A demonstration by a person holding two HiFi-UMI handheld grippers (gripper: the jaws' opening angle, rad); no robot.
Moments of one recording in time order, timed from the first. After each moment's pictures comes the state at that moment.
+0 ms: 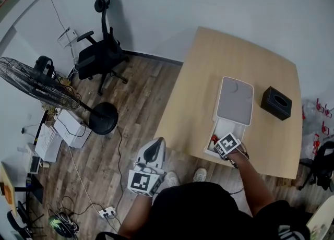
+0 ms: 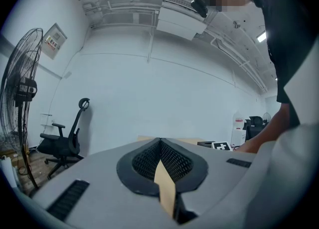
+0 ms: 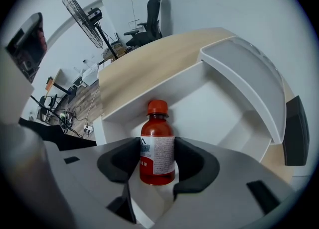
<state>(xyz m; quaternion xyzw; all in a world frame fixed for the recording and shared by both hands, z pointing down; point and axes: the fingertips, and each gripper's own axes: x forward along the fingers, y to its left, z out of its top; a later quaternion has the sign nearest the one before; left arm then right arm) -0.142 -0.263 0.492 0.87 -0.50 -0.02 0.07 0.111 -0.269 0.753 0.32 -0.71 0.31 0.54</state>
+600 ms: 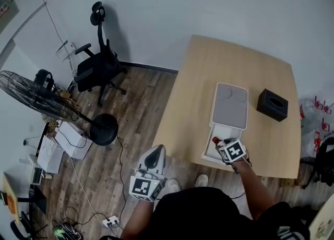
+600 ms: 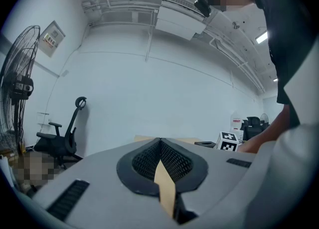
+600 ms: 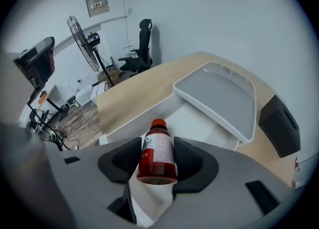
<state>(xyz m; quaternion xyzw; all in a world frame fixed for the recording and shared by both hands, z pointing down) -0.129 -0.260 0.495 0.87 -0.48 -0.01 0.06 0.126 -0.289 0.702 0.41 -0.75 0.27 0.44</state>
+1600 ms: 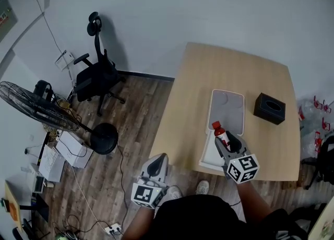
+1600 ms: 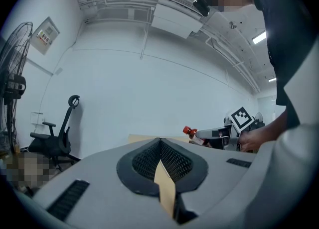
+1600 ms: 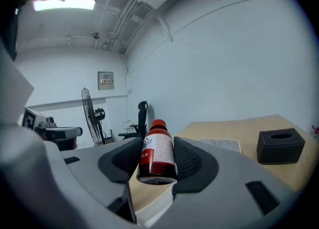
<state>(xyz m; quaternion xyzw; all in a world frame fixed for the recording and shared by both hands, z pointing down) -0.104 -0.258 0.497 0.89 -0.46 0.00 0.06 0.111 -0.313 0.511 0.53 -0.84 0.11 0.04</state>
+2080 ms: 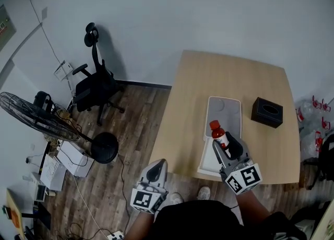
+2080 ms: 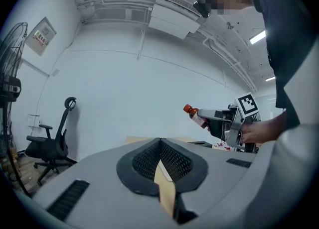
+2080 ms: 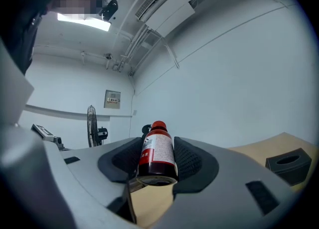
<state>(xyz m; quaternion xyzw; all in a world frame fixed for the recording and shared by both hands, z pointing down) -0.093 -0.264 0.490 0.89 -0.44 0.00 0.05 0.104 -0.300 0.421 0.52 -0.85 0.01 -0.07</state>
